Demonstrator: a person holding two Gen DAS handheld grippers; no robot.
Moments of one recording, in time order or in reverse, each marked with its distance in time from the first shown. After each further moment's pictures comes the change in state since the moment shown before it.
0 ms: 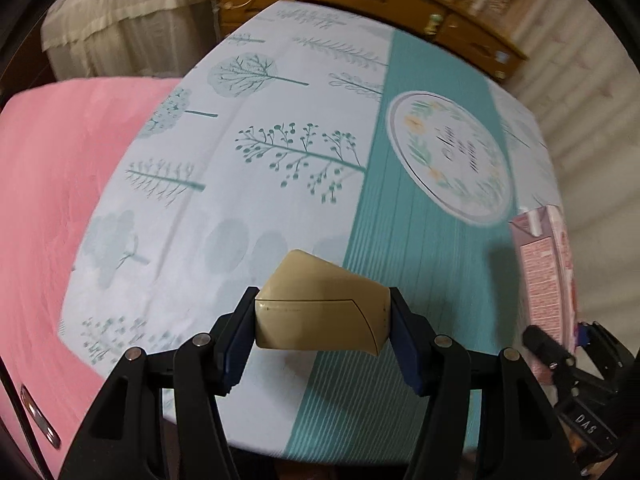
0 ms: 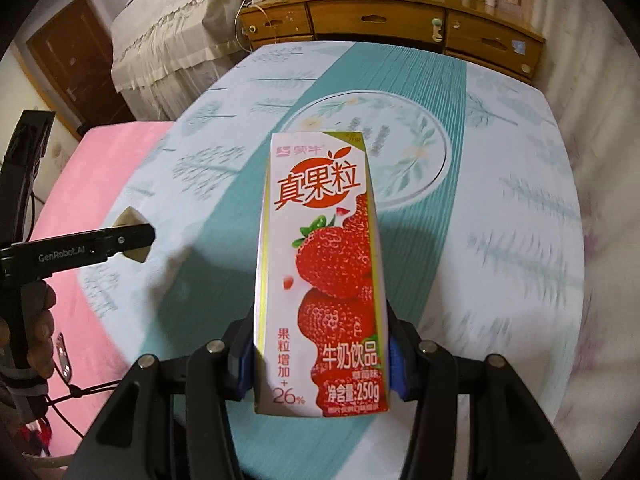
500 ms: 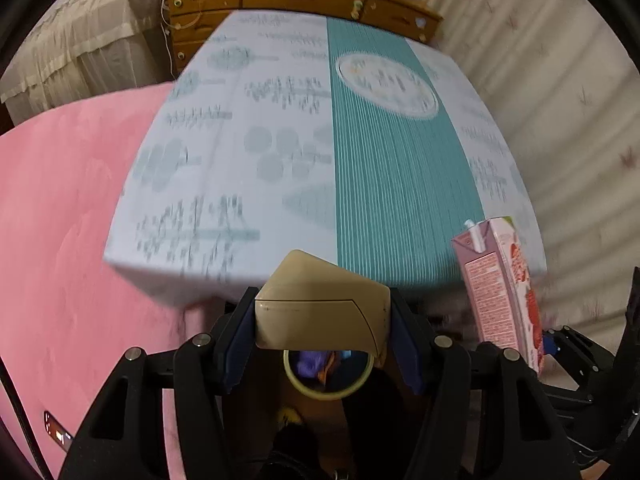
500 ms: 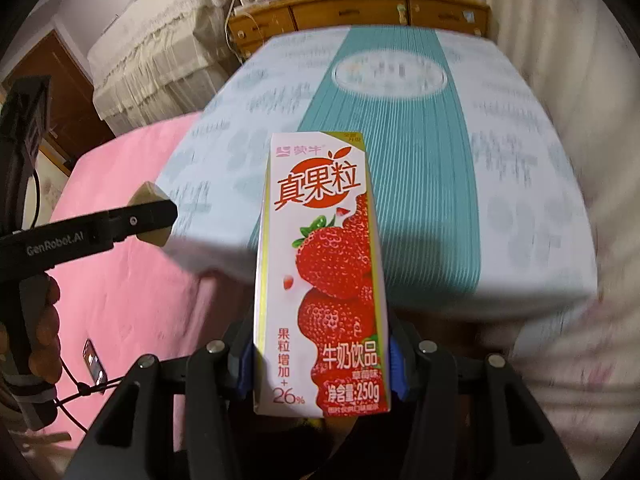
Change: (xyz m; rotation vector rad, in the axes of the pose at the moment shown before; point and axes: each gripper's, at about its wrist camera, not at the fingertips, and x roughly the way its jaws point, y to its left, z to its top) left arm -0.088 0.057 -0.135 0.237 0.009 -0.114; right arm -0.057 0.138 -0.163 0.181 0.015 -0.045
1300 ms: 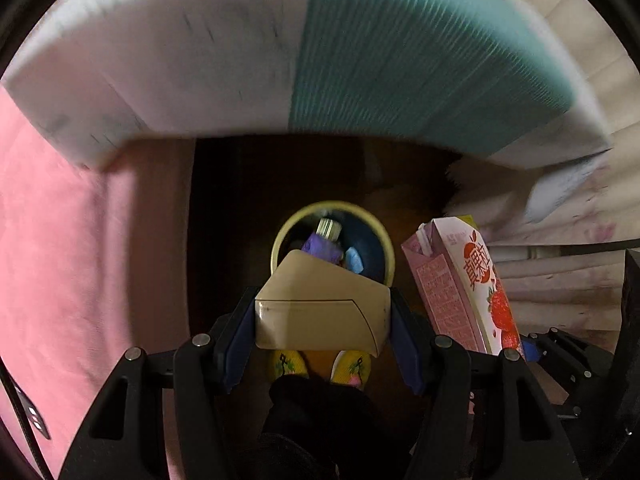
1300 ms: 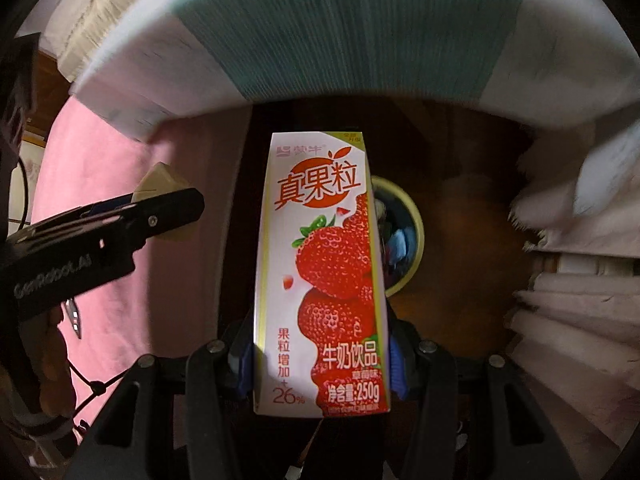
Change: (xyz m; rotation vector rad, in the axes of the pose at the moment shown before) left arm 0.172 -0.017 -0.143 0.006 0.250 0.049; right arm 0.148 -0.034 -0.141 0.118 0.317 0.022
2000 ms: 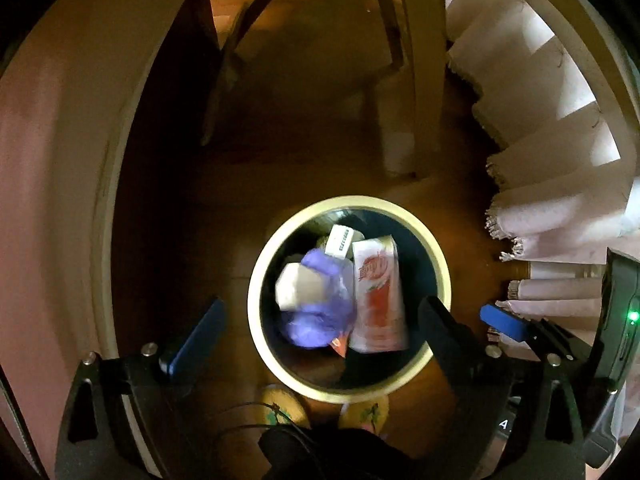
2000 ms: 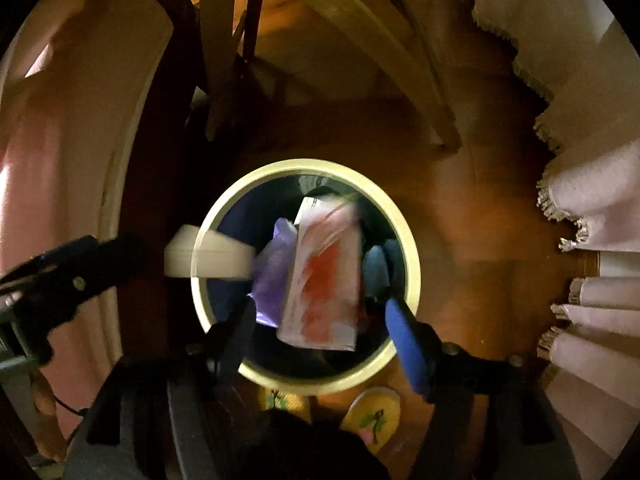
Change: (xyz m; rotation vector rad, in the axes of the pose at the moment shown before) left arm 0.194 0.023 0.020 -0.008 -0.010 -0.014; right arm 0.198 -0.081 0.040 0.092 -0.066 -0.036
